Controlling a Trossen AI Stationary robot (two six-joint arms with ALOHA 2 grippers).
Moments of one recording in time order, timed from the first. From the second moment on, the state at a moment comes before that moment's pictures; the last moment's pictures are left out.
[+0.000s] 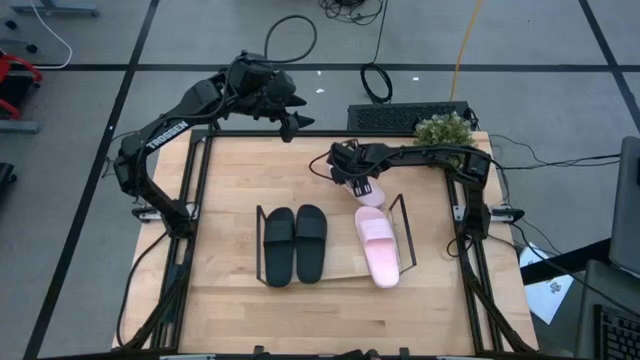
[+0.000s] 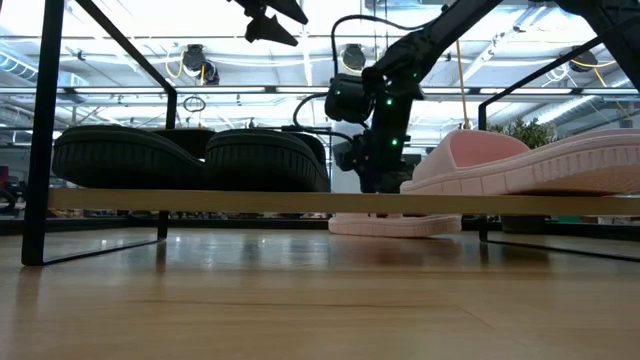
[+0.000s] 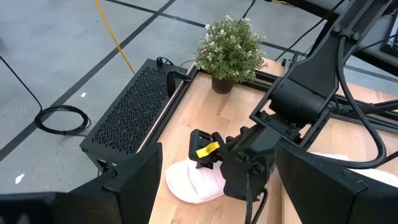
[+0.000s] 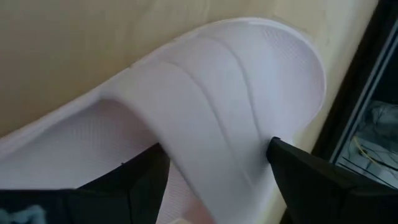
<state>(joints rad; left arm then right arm) 0.54 1.58 1.83 -0.79 0.23 0.02 -0.37 1.96 1.33 -0.63 0.38 -0.73</state>
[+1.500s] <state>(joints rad) 0.67 1.58 1.84 -0.84 0.21 0.07 -0.22 1.74 1.86 -1.04 0.65 -0.52</state>
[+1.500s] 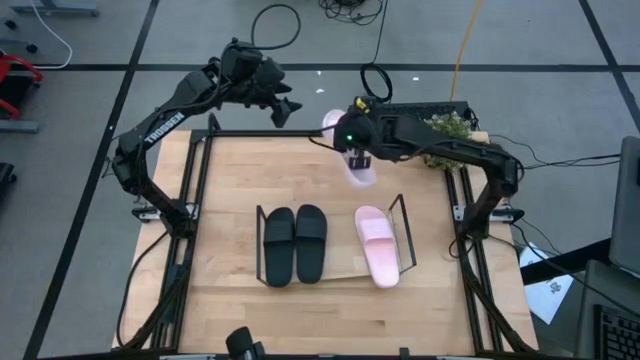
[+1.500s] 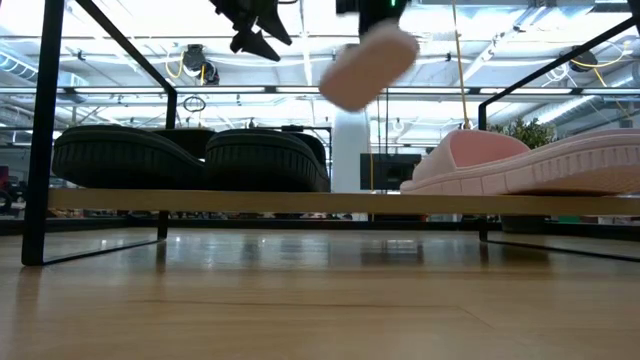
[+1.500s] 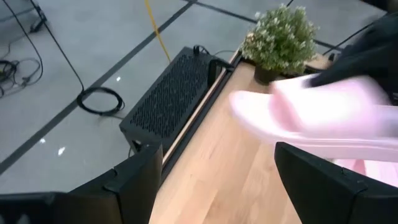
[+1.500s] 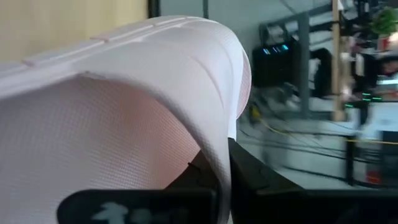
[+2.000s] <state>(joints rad) 0.68 1.58 1.84 -0.89 0.21 0.07 0.04 1.76 1.93 -1.19 0.39 0.20</state>
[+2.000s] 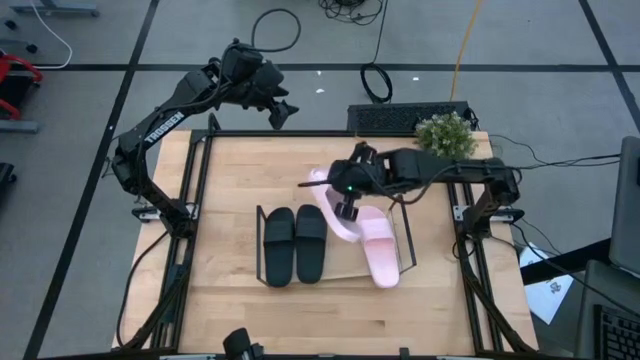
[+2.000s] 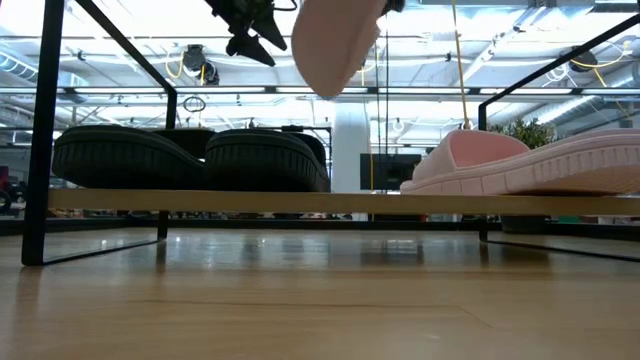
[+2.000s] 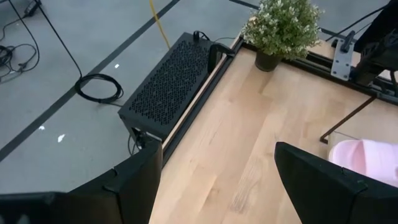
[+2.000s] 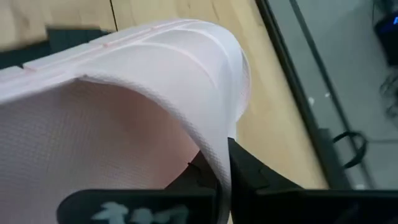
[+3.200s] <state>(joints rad) 0.68 1.58 1.84 -0.97 0.22 0.17 0.21 2.00 1.91 -1.46 0.50 0.50</state>
